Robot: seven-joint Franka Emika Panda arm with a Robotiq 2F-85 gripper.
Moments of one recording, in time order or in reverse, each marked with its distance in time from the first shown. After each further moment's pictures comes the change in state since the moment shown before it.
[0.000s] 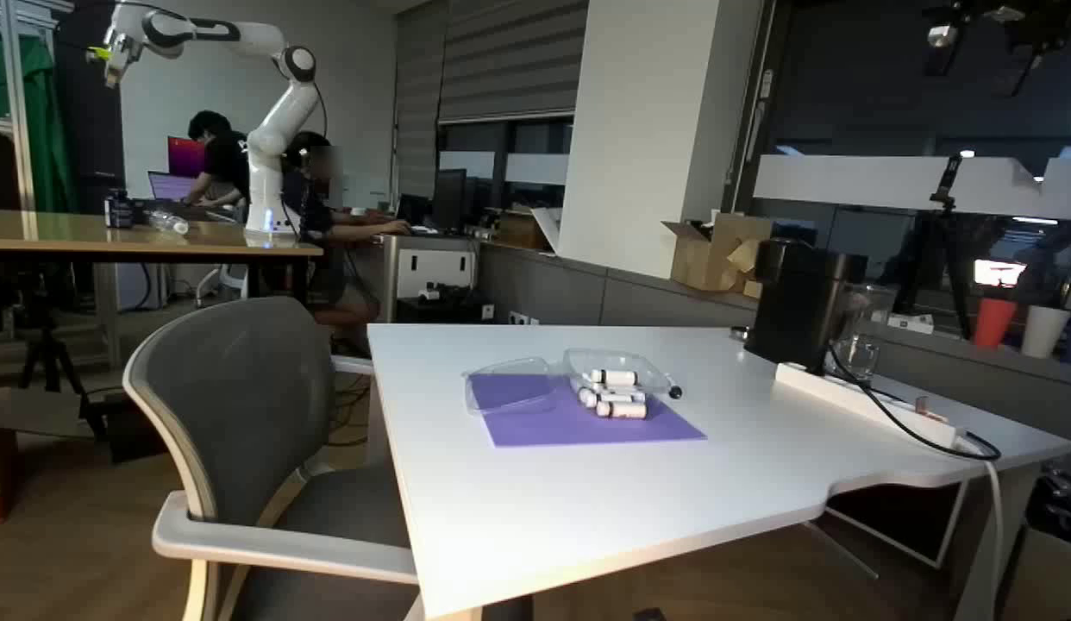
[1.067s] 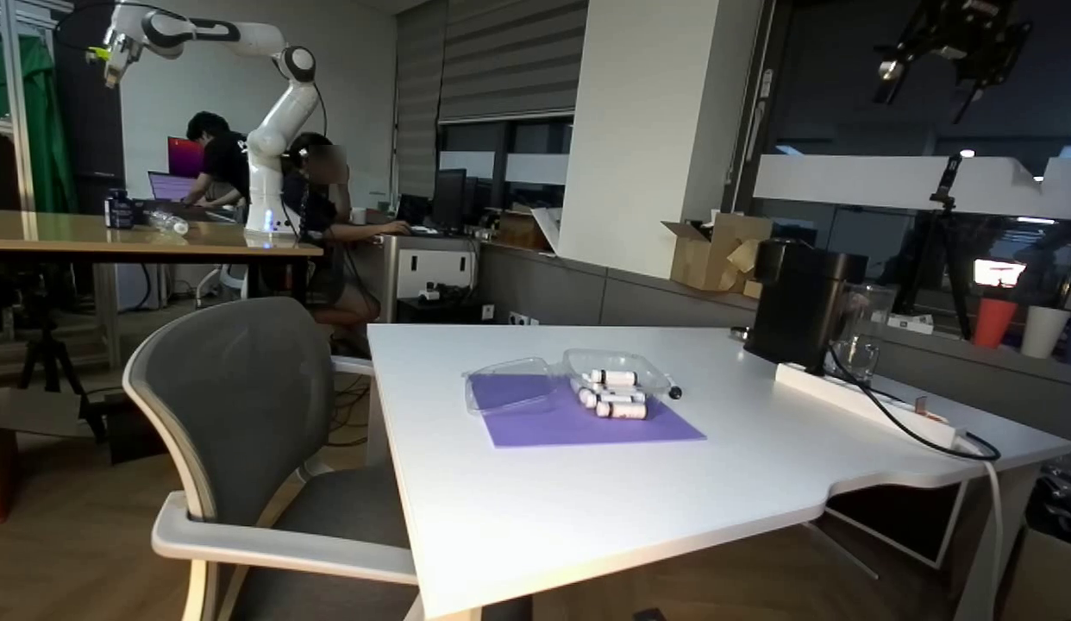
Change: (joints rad) arm 0.020 0.155 -0.045 0.037 0.055 0.195 -0.007
